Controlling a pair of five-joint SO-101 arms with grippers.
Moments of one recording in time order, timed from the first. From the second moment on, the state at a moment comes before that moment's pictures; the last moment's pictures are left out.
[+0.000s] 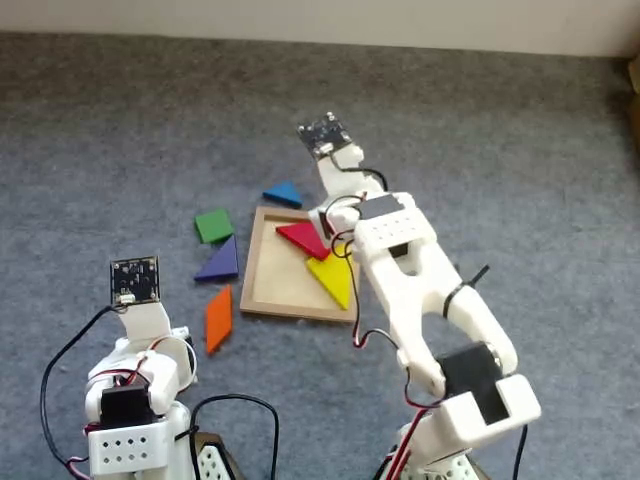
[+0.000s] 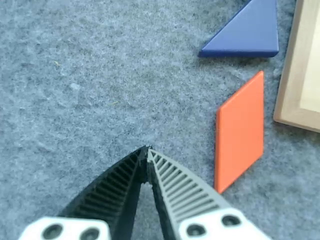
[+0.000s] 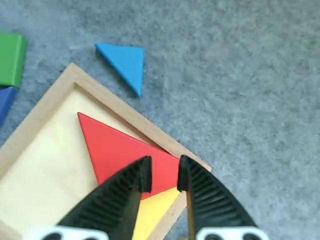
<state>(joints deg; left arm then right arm) -13.8 -101.2 96.0 73.4 7.6 -25.4 1.8 22.4 39.4 15.2</state>
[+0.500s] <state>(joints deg) -13.8 -101.2 96.0 73.4 7.6 -31.5 1.2 27.6 39.8 15.2</state>
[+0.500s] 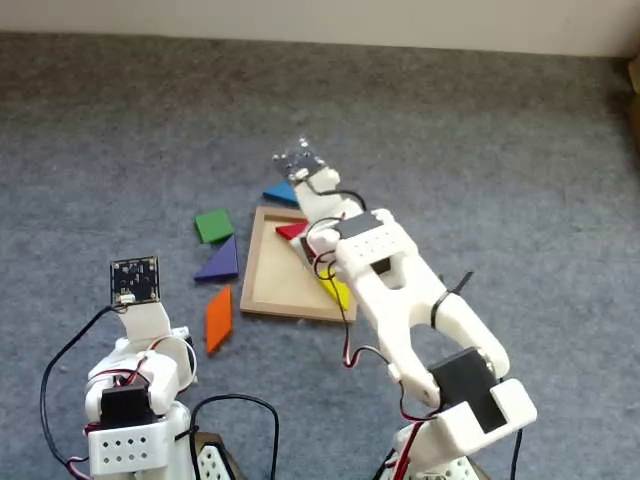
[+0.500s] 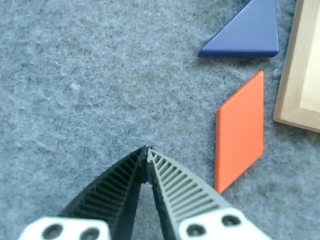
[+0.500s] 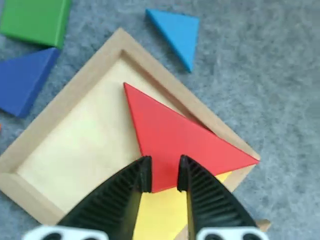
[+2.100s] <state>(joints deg) -13.8 -101.2 96.0 73.4 7.6 -18.8 -2.9 22.7 61.2 1.5</state>
